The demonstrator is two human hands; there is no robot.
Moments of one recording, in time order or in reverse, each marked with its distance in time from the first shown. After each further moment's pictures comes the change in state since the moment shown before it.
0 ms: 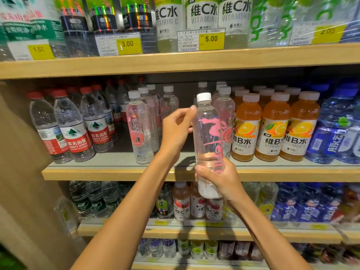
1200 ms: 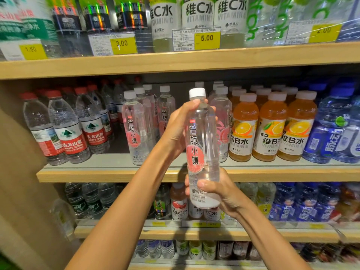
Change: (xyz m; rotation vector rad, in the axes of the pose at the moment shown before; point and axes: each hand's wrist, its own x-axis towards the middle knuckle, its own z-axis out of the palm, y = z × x) left_hand 0.003 0.021 0.010 -0.318 -0.272 -0.150; right_hand -0.012 -0.009 -0.005 0.261 -0.397 0.148
